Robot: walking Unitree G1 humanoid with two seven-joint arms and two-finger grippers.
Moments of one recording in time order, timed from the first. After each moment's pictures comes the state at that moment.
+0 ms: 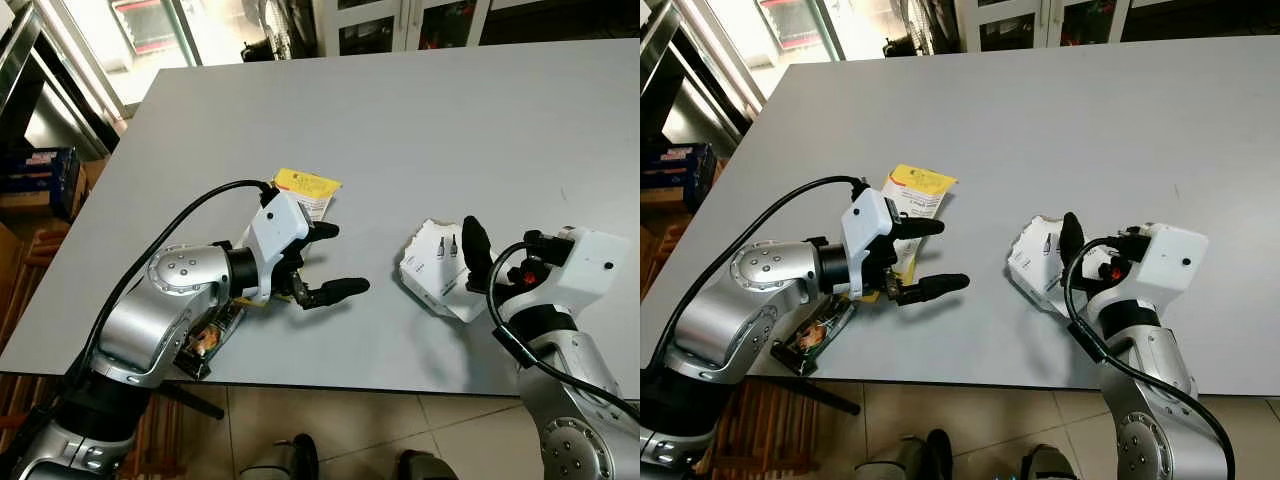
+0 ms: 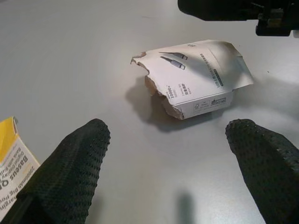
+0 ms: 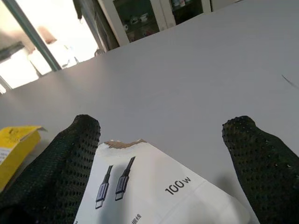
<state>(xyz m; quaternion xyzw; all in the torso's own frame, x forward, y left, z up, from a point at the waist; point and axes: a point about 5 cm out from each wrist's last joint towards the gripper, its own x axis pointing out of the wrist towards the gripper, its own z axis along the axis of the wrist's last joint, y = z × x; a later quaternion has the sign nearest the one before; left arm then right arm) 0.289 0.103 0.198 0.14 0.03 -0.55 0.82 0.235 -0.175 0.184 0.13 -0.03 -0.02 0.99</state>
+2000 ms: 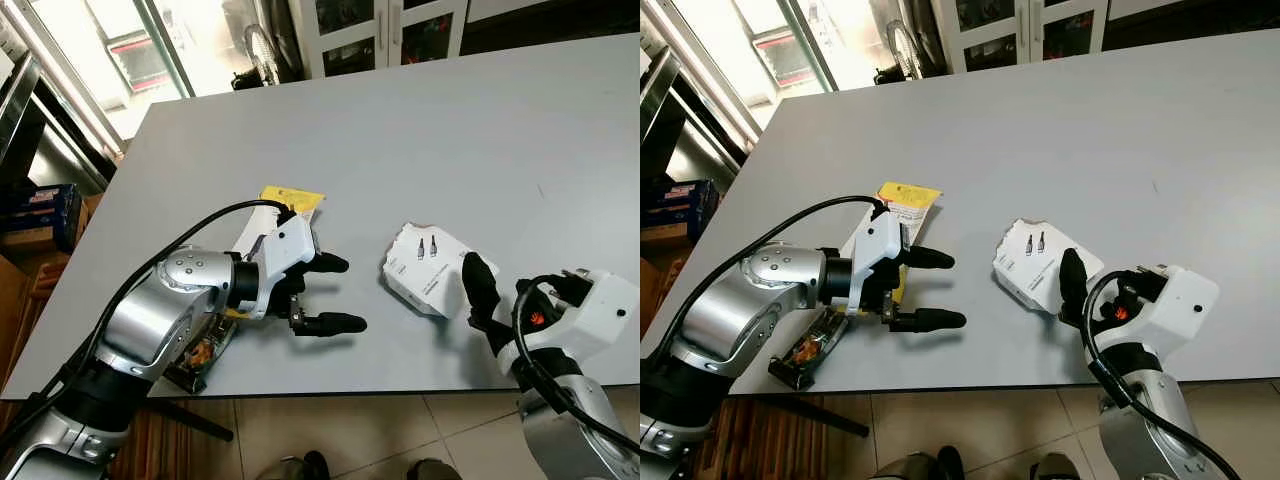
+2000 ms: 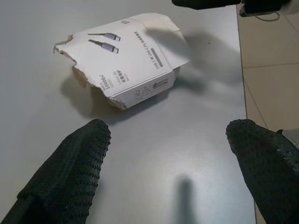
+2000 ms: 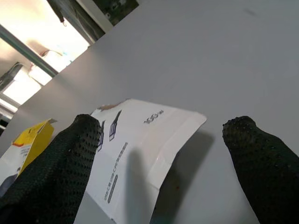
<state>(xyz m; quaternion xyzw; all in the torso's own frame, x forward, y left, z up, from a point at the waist) 0.285 0.104 0.185 0.15 0.09 -0.63 0.76 0.196 -0.165 0.170 0.25 0.05 -0.04 0.97</state>
